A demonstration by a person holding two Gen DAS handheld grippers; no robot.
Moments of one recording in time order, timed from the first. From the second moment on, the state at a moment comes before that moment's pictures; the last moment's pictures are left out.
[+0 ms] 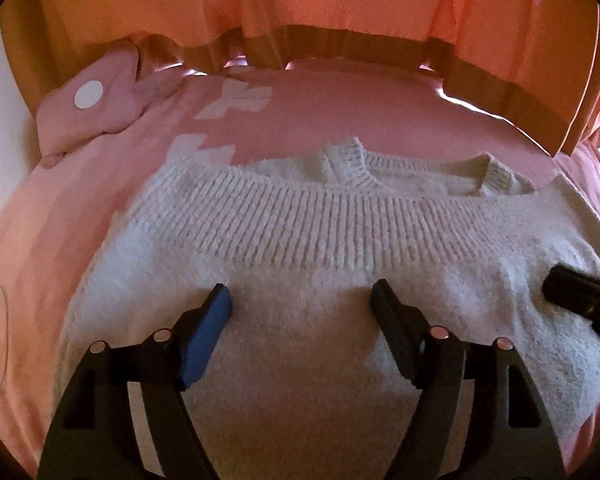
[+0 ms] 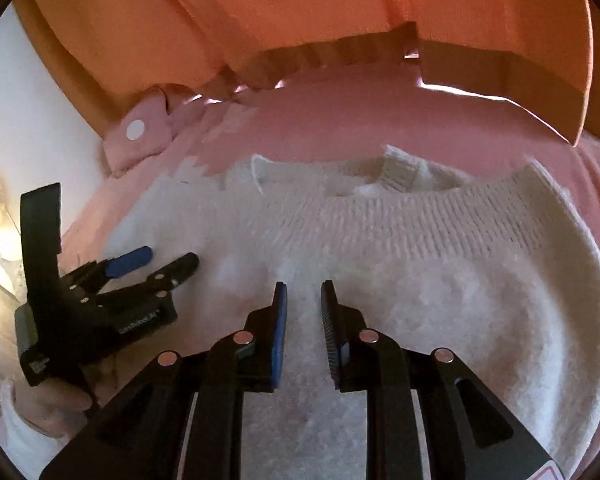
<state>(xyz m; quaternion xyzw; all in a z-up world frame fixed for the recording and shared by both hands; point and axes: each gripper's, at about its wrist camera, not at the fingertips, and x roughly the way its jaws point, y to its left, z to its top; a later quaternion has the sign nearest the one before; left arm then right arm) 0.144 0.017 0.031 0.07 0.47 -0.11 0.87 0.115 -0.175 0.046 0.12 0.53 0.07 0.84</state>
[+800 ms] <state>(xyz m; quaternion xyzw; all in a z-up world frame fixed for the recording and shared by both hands) 0.144 0.015 0.027 0.08 0.46 -0.10 0.88 0.120 -0.153 0.056 0.12 0.48 0.07 0.86</state>
